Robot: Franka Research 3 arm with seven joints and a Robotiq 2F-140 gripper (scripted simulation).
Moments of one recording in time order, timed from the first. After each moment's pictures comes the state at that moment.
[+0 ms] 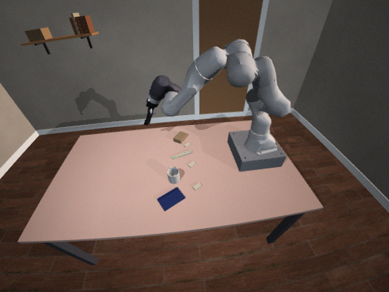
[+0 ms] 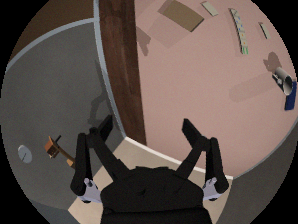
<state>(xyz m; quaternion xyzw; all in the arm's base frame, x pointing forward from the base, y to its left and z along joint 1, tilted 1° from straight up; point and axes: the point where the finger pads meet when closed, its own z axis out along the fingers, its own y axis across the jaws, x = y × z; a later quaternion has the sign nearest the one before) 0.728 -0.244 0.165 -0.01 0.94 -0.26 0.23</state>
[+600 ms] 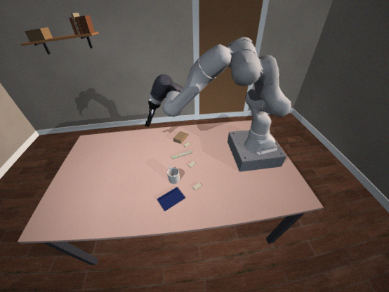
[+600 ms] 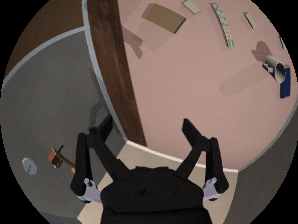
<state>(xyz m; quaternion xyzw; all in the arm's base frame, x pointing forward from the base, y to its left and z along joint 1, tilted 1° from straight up) 0.712 -0.221 0.163 0.03 0.94 -0.23 0.23</state>
